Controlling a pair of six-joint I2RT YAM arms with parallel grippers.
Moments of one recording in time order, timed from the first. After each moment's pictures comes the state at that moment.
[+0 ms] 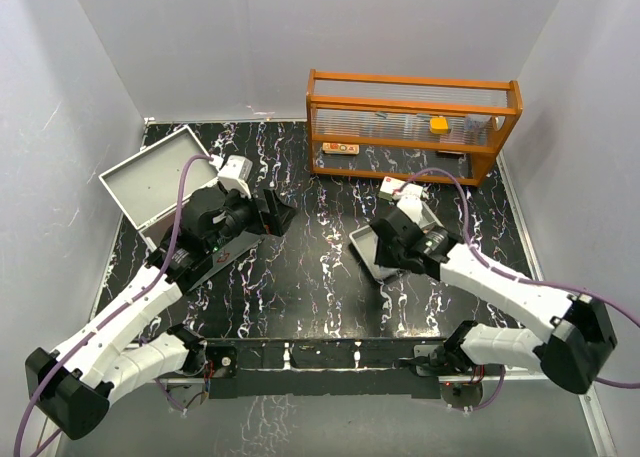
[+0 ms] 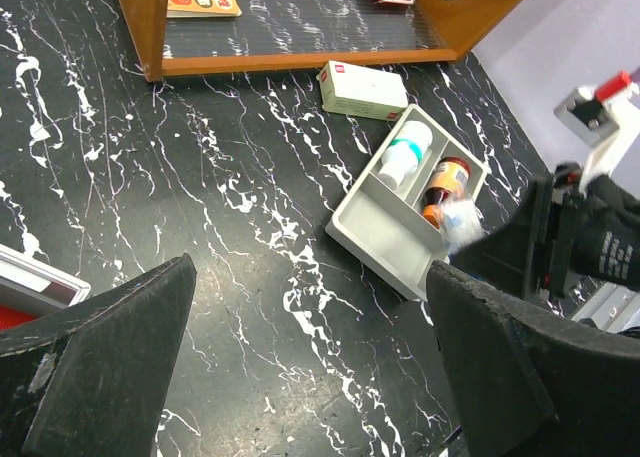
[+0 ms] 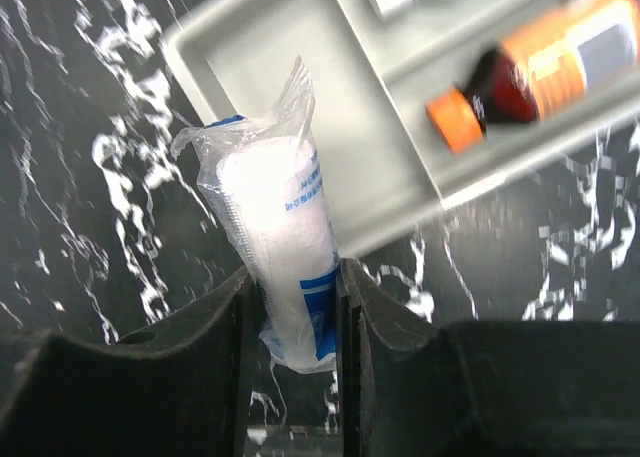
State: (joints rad) left arm -0.59 0.92 0.81 -0.15 0.07 -0.41; right arm 0.77 1.12 0.83 -0.76 0.37 0.82
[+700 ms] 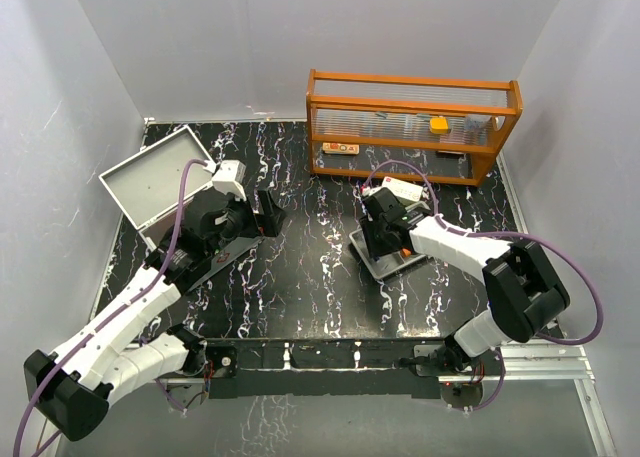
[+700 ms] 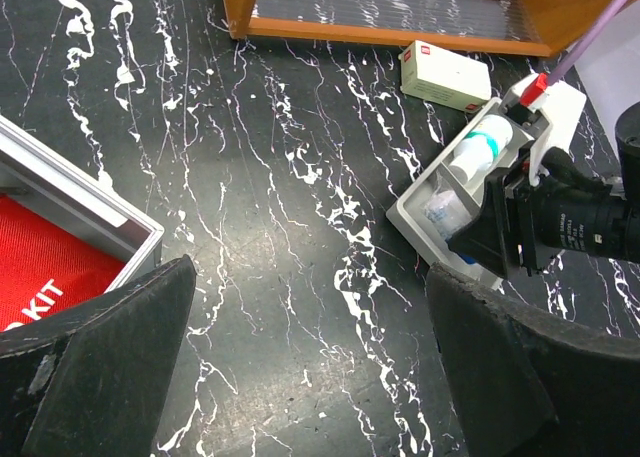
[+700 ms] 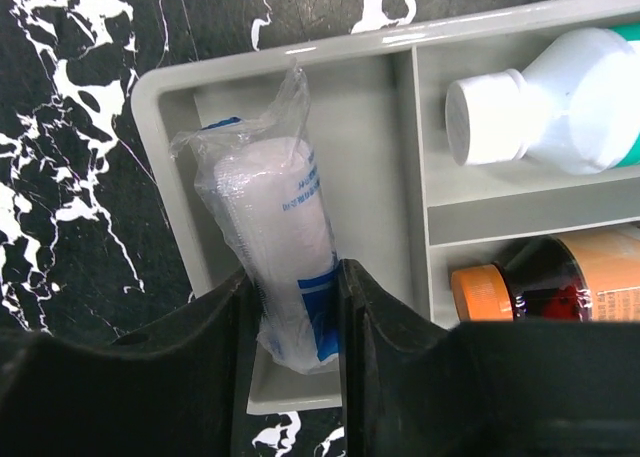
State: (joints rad) left arm -0.59 0.91 0.81 -0.28 -0.08 -0.43; right arm 0.58 1.49 0.88 -0.46 0.11 0.27
